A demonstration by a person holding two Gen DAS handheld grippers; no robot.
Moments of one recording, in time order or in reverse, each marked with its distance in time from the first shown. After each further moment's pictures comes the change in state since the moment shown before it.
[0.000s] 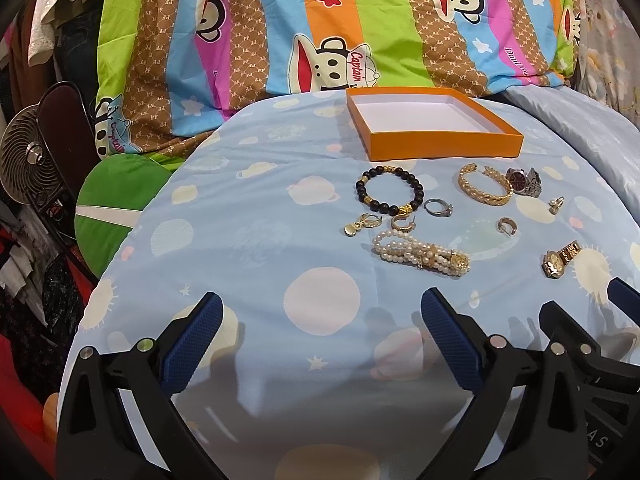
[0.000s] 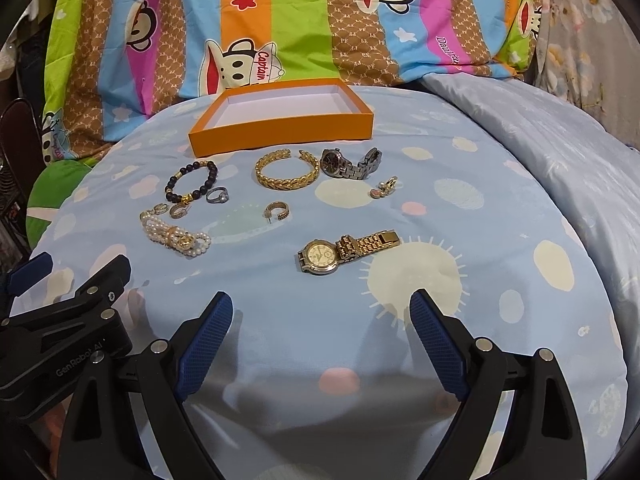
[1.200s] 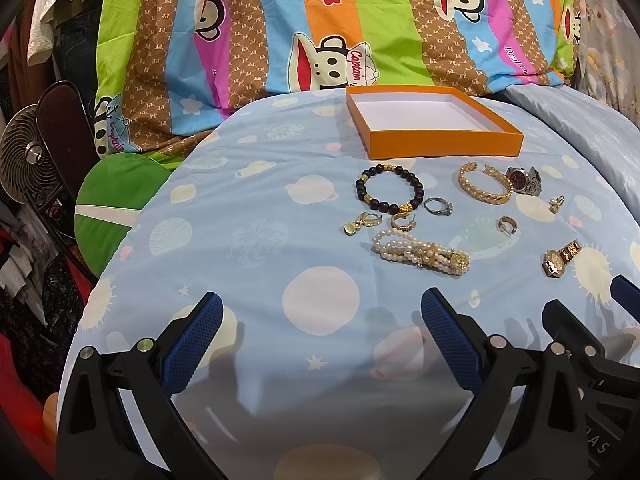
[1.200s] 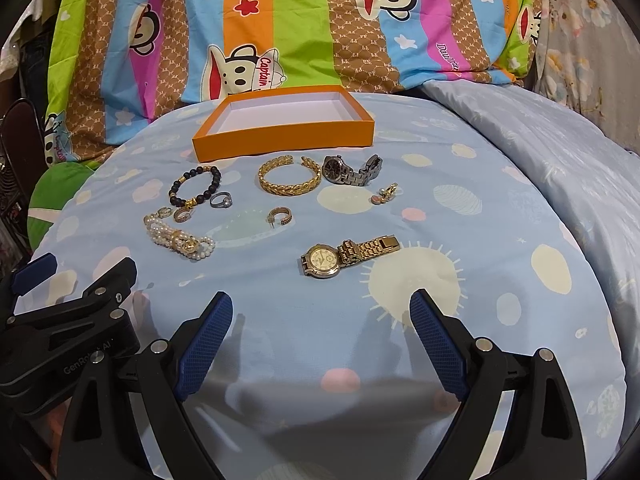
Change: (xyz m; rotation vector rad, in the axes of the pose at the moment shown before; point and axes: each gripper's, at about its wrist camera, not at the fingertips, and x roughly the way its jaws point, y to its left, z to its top) left arm 0.000 0.000 -0.001 -0.005 0.002 -0.001; right arm -0.004 0.001 0.000 -0.002 -0.022 0.004
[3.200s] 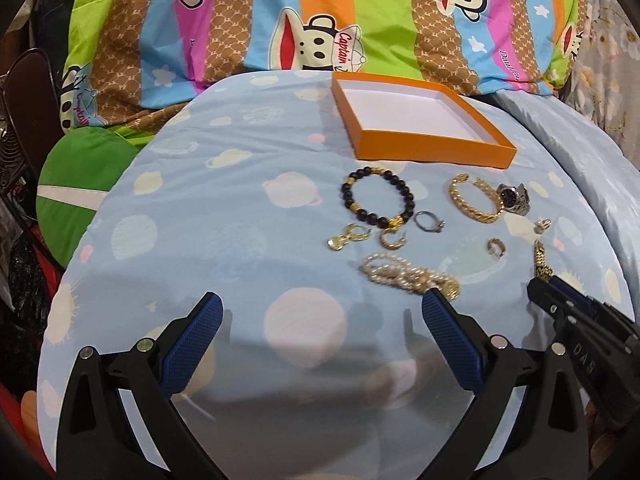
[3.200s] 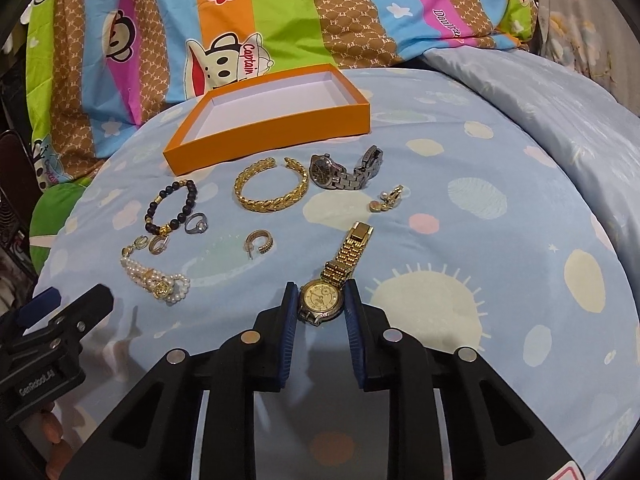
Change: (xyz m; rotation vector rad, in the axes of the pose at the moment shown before) left arm 0.024 0.013 0.026 -0.060 0.104 -0.160; right arm 0.039 -0.019 0.026 0.093 0.086 0.064
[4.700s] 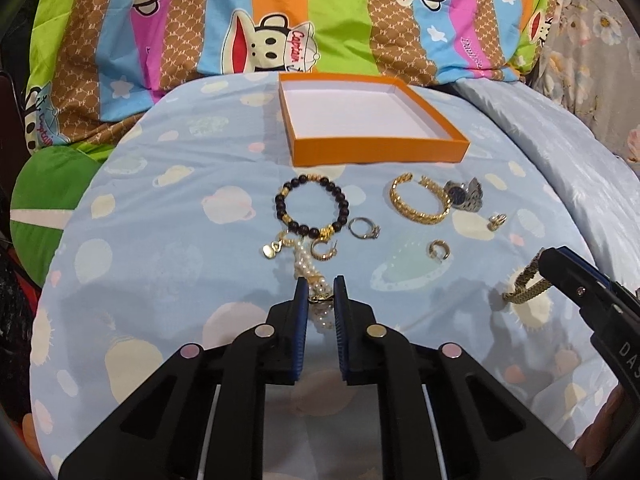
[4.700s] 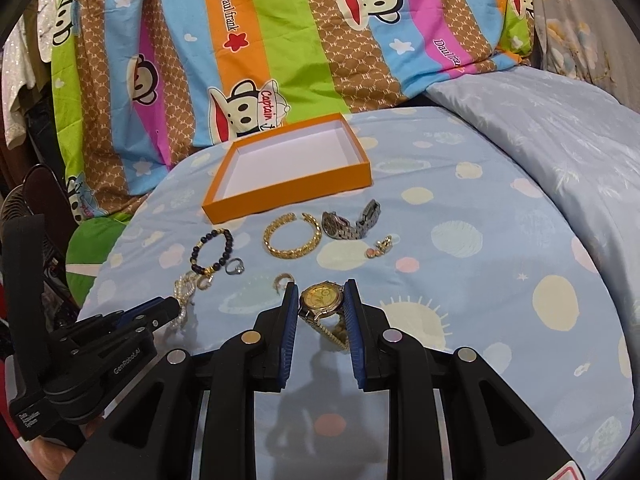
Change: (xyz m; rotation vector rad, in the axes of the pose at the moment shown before) left arm -0.008 -0.029 0.015 0.073 0.015 -0.104; right arm -0.055 -0.013 0.019 0.027 -0.108 0.107
